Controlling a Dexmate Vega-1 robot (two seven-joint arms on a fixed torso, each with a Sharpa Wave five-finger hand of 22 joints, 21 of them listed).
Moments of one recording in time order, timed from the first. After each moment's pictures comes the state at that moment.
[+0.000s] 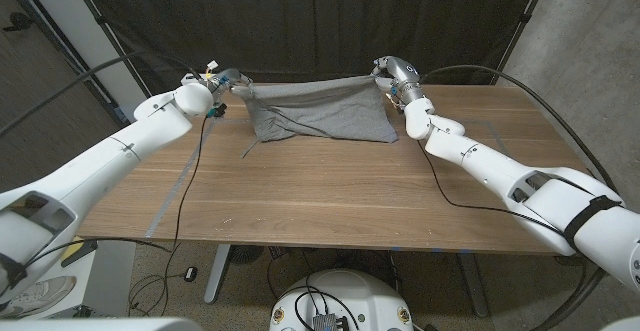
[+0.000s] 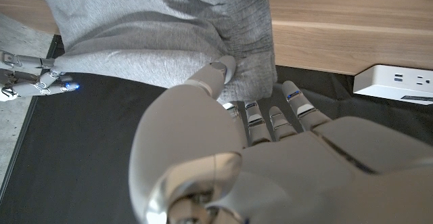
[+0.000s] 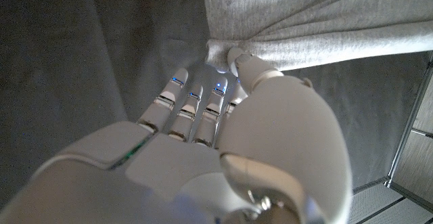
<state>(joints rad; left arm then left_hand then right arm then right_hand) 0.49 0.85 0.58 -1.57 0.04 0.38 -0.02 1.02 0.16 0.61 -0.17 0.30 0.80 0.06 0.57 0.49 0.26 0.00 0.22 0.19 -0.01 0.04 0.18 0.17 0.02 0.09 0.48 0.21 -0.28 -0.37 -0.83 -0.91 -0.39 0.10 -0.53 1.10 0.04 0.54 -0.16 0.25 1.02 0.03 0.46 0.24 0.59 -0.07 0.19 0.19 0.34 -0.04 0.22 0.20 0.41 0.04 0.21 0.17</state>
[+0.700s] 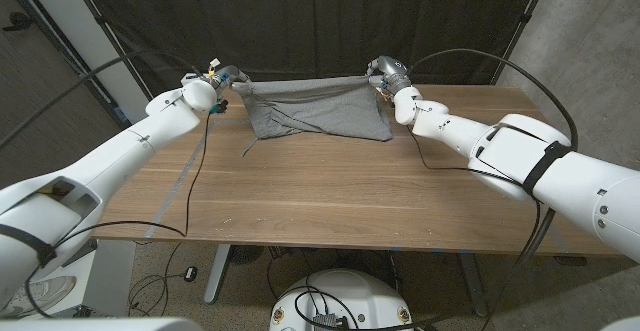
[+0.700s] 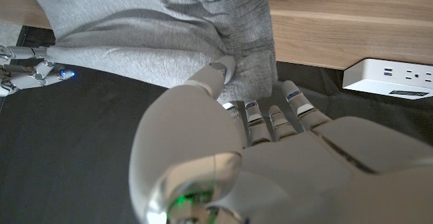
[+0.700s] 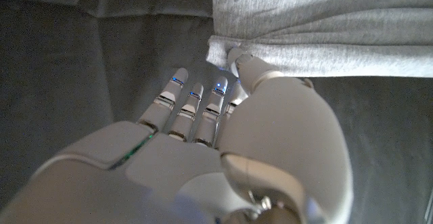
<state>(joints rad) 0.40 0.77 0.63 -1.40 0.08 0.35 0.00 1.02 0.16 0.60 -0.16 0.30 0.80 0.06 0.56 0.48 0.26 0.00 0.22 0.19 0.00 0.03 0.18 0.17 0.02 0.09 0.49 0.21 -0.04 -0.18 -1.05 -0.45 -0.22 0.11 -0.47 1.10 0.05 0.56 -0.16 0.24 1.01 0.02 0.46 0.24 0.59 -0.07 0.19 0.20 0.35 -0.04 0.22 0.20 0.41 0.04 0.21 0.17</state>
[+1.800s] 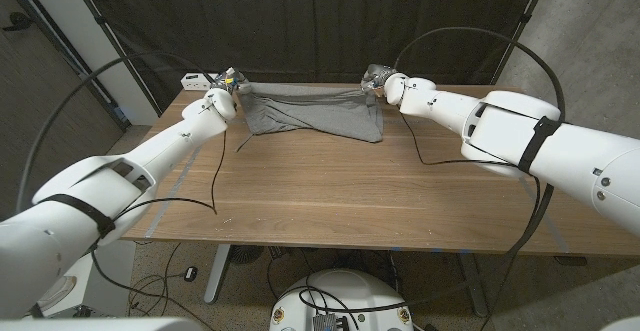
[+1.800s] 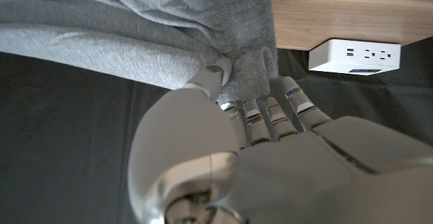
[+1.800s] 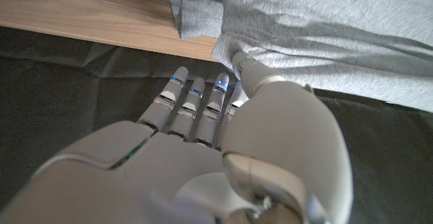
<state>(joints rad) 0.25 0.53 0.76 -0.98 0.19 0.32 0.30 0.96 0.18 0.58 -0.15 0.26 0.81 0.06 0.50 0.42 0.37 -0.04 0.24 0.19 0.12 -0.01 0.20 0.17 0.07 0.12 0.53 0.21 0.10 -0.14 -1.28 -0.44 -0.04 -0.08 -0.13 1.04 0.07 0.50 -0.13 0.18 0.98 -0.03 0.44 0.22 0.65 -0.10 0.20 0.20 0.42 -0.05 0.25 0.22 0.43 0.03 0.22 0.18</state>
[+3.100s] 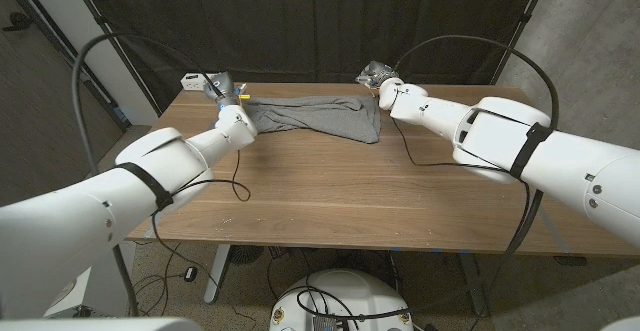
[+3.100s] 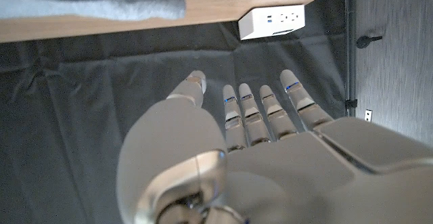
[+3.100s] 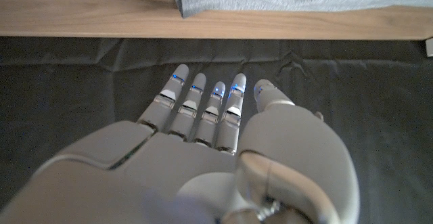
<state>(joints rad) 0.15 0.33 0.94 -0.54 0.14 0.36 0.79 0.77 0.13 0.44 -0.04 0.18 0.44 -0.04 0.18 0.24 0.38 -0.04 0.22 0.20 0.25 -0.02 0.19 0.18 0.06 0.13 0.57 0.20 0.04 -0.10 -1.20 -0.44 0.03 -0.11 -0.39 0.75 0.15 0.33 -0.02 0.18 0.60 -0.05 0.21 0.19 0.48 -0.04 0.18 0.20 0.41 -0.04 0.26 0.25 0.45 0.08 0.22 0.18</state>
